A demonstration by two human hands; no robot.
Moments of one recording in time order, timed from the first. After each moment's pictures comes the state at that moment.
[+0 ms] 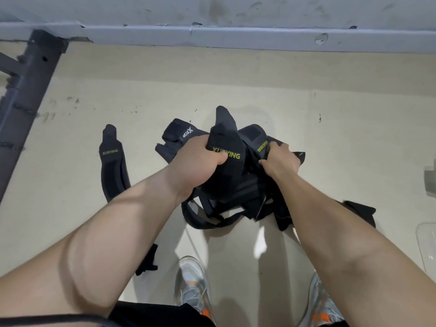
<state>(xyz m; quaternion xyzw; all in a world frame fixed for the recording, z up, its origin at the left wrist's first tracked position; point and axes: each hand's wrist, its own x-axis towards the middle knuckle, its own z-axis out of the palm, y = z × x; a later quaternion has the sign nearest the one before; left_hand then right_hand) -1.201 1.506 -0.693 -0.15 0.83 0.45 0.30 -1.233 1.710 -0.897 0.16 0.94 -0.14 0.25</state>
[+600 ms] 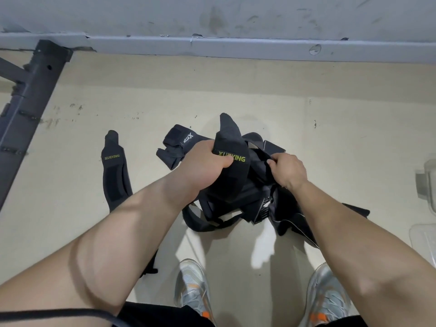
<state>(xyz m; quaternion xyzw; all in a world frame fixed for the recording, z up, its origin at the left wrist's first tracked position) -1.200 1.510 -0.695 -0.13 0.83 0.46 0.30 -1.213 1.735 -0.881 0.13 0.95 -0.21 0.19</state>
